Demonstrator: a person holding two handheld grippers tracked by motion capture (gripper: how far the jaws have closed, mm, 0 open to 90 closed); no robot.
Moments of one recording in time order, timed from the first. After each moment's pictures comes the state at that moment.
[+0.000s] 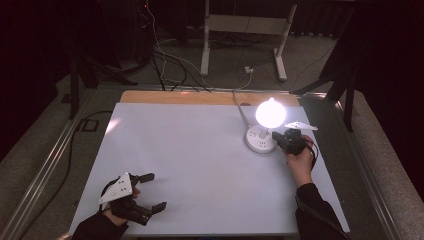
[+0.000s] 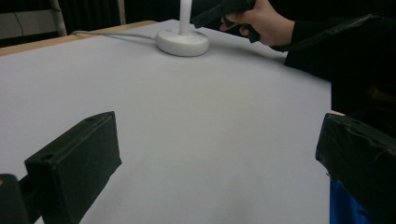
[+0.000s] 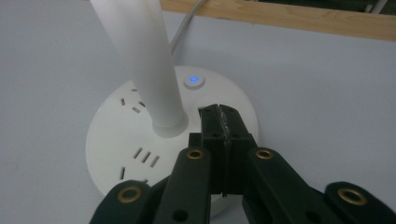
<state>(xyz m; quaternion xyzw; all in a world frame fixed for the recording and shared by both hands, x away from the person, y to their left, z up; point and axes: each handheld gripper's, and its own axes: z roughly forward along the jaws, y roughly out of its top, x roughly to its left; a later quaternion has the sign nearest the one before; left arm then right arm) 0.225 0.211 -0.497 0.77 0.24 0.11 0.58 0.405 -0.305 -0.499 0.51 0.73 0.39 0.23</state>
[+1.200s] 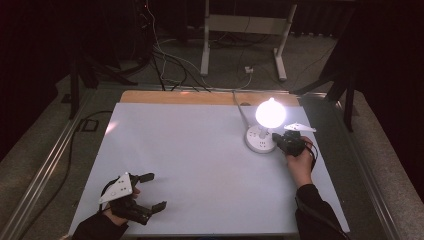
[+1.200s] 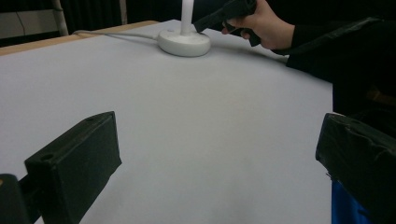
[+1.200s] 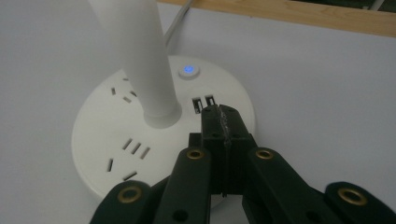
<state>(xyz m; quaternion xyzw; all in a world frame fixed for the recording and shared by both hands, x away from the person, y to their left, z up) 0.225 0.211 -0.498 0.77 0.24 0.11 0.58 0.405 -0.306 -0.506 0.51 0.74 0.38 0.24</state>
